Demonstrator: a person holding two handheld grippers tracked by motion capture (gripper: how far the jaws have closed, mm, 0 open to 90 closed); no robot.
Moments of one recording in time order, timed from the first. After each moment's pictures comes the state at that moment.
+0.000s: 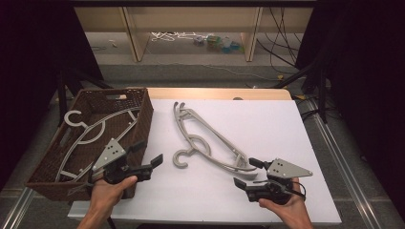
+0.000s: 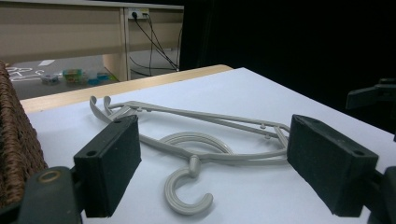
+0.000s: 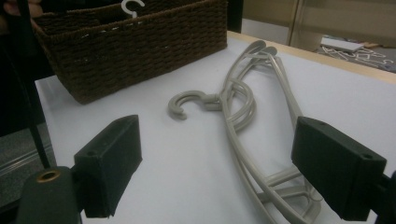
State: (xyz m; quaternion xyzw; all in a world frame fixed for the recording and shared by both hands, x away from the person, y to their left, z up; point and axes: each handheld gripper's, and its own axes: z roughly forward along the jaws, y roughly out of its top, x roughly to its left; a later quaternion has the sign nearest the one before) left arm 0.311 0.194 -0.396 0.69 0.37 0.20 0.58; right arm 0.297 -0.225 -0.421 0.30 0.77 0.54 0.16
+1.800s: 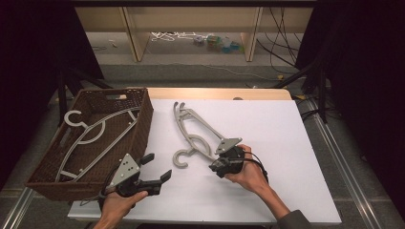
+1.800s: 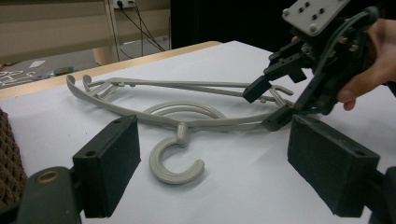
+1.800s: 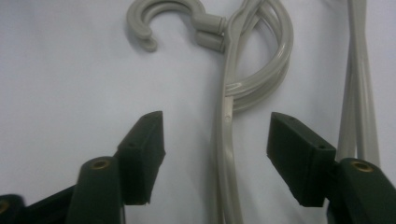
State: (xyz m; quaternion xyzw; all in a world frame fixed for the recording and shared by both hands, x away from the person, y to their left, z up) left arm 0.301 0.178 -0.437 0.72 0.34 0.21 0.56; right arm 0.399 -0.133 -0.457 0.22 0.91 0.32 0.15
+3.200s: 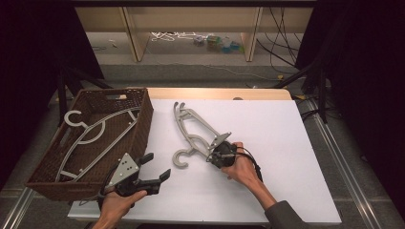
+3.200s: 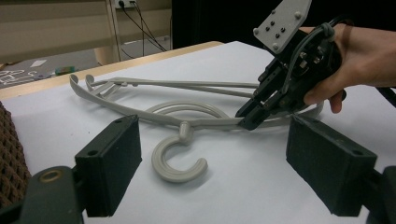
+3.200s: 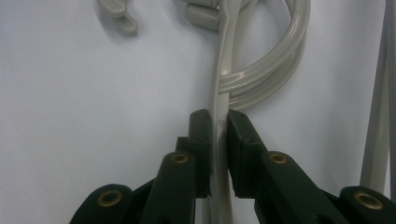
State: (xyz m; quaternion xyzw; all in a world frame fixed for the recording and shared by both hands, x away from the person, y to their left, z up) left arm 0.302 0.180 -0.437 0.72 0.34 0.21 0.56; right arm 0.419 -0.118 -0.467 0.24 0.93 0.27 0.12
